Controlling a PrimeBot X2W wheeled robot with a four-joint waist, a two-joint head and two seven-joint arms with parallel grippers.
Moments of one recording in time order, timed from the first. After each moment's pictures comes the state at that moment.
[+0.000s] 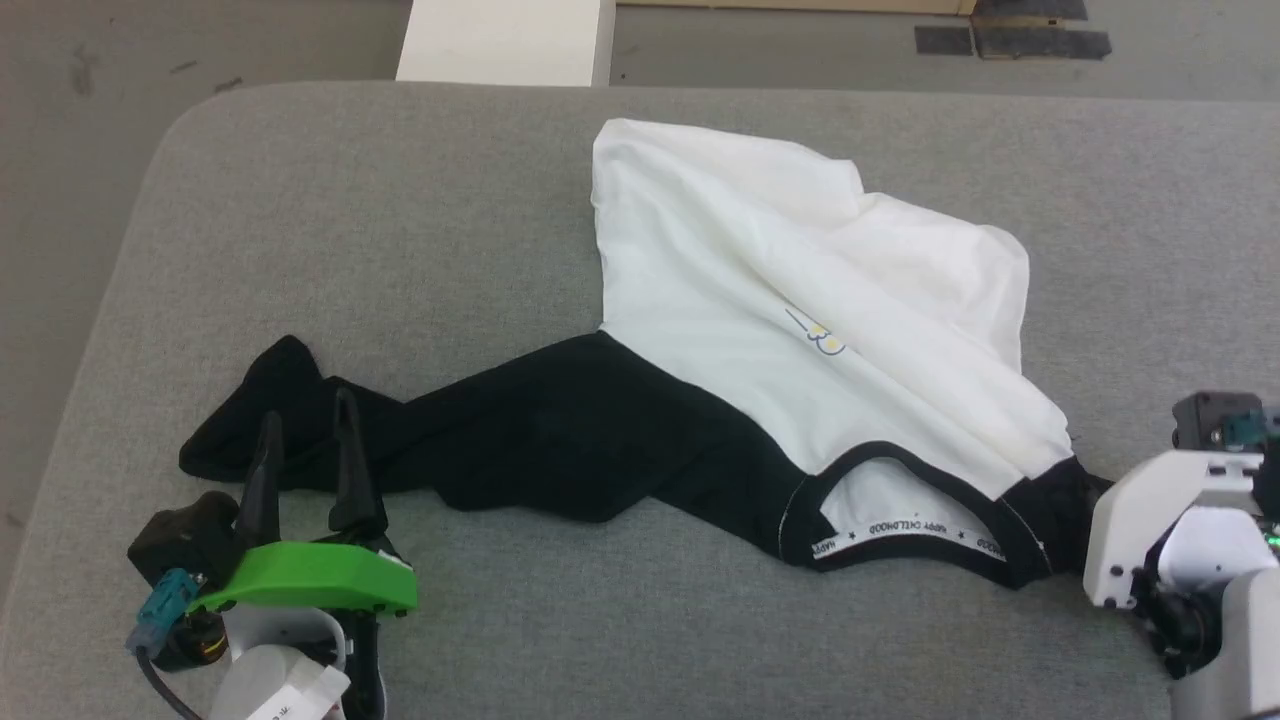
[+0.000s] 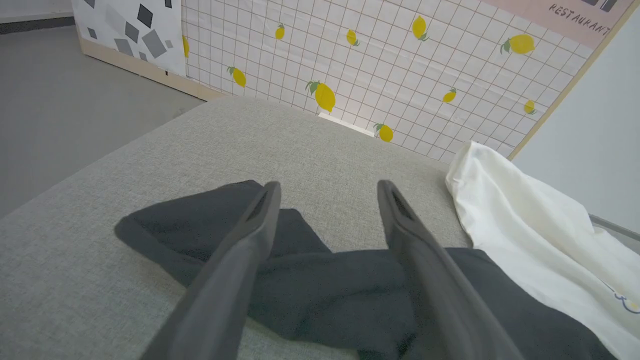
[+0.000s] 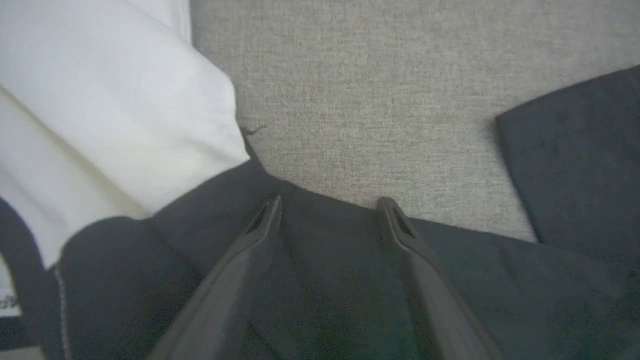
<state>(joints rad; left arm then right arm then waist) -0.10 0.10 -0.01 0.12 -0.44 0.05 -0.26 -0.22 -0.06 -0.30 0.23 -0.04 0.13 0.63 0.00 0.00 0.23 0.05</state>
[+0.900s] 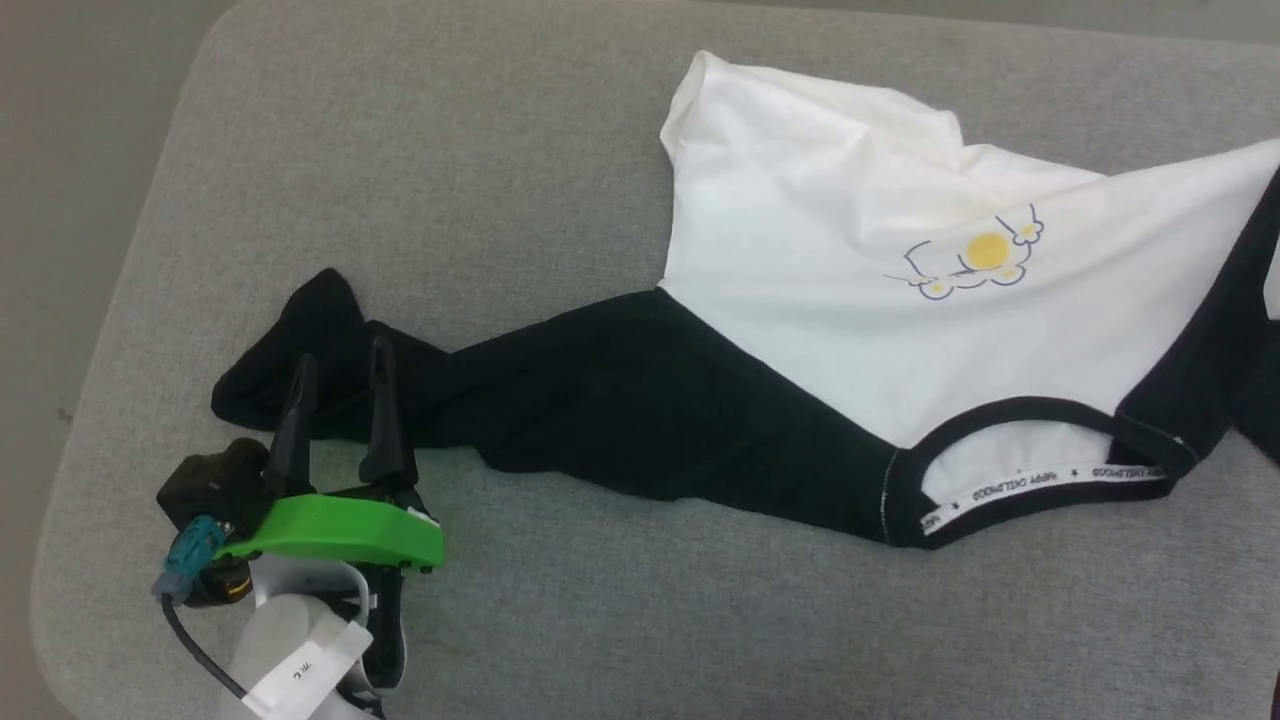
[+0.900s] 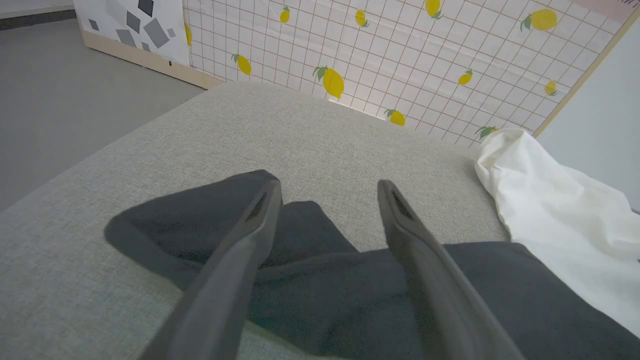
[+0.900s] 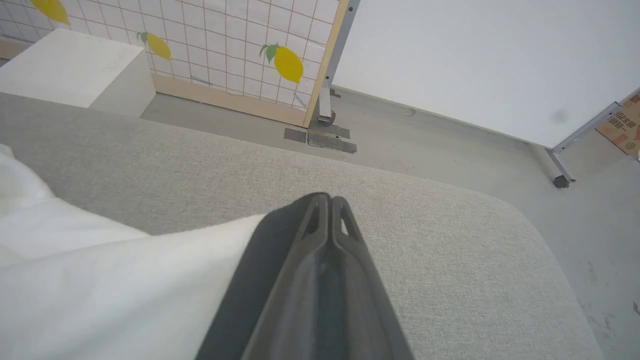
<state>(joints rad) -0.20 0.06 -0.01 0.16 -0.39 -0.02 -0.26 -0.68 -0.28 -0.33 0.42 -0.21 0.13 0.27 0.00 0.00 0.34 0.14</state>
